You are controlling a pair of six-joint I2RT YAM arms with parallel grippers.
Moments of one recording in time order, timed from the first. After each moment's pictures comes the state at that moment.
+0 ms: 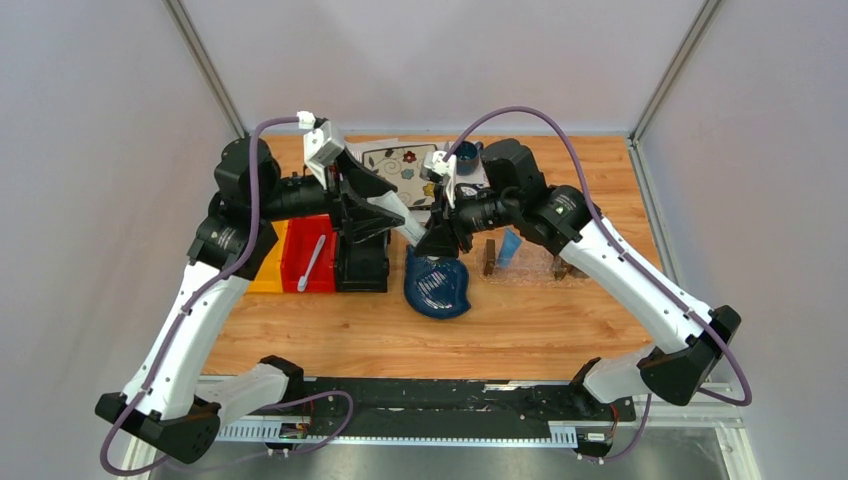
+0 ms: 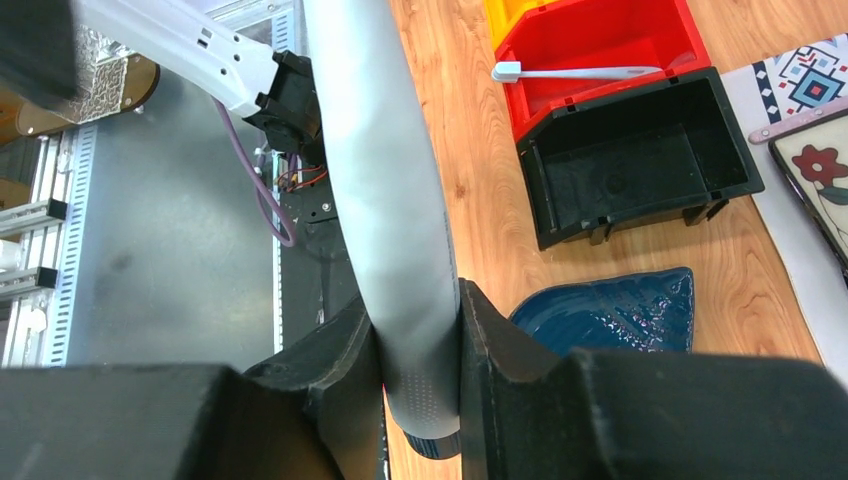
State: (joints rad) left arm -0.40 1.08 1.39 -0.40 0.98 -0.11; right arm 0.76 1.40 1.55 -0.67 -0.73 -0.09
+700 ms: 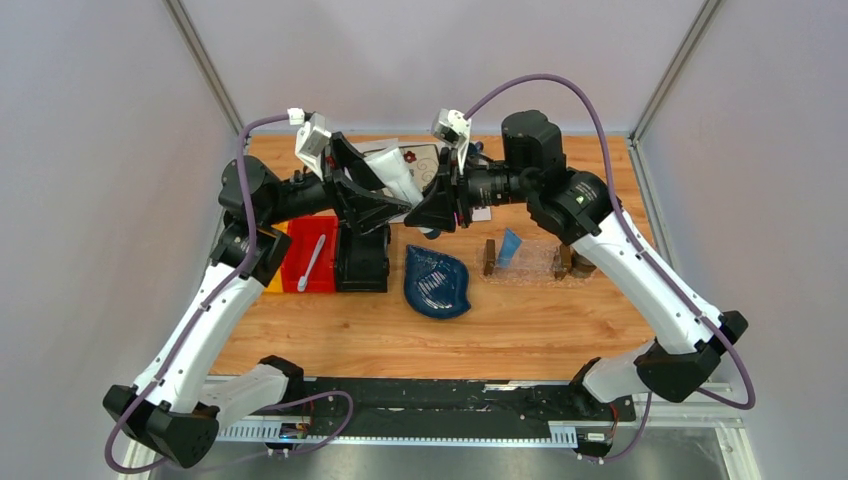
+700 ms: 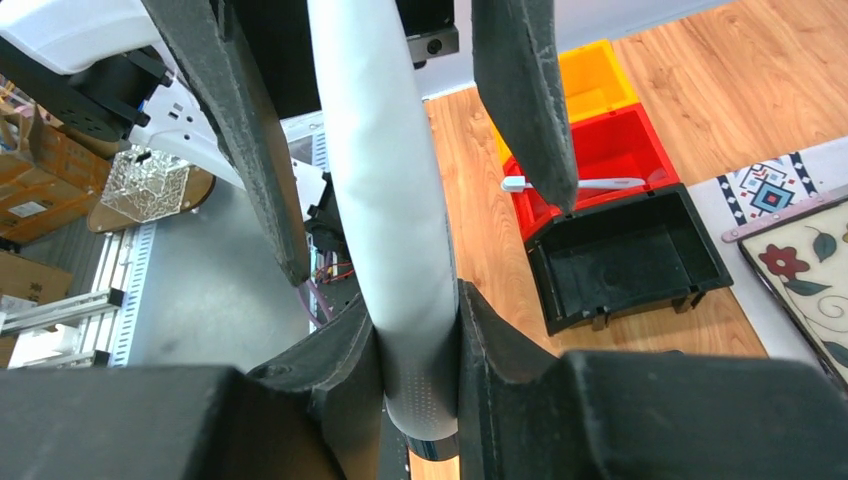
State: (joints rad) left arm -0.41 1.04 1.20 0.12 0.93 -0.47; right arm 0.74 1.41 1.74 -0.59 -0.75 0.10
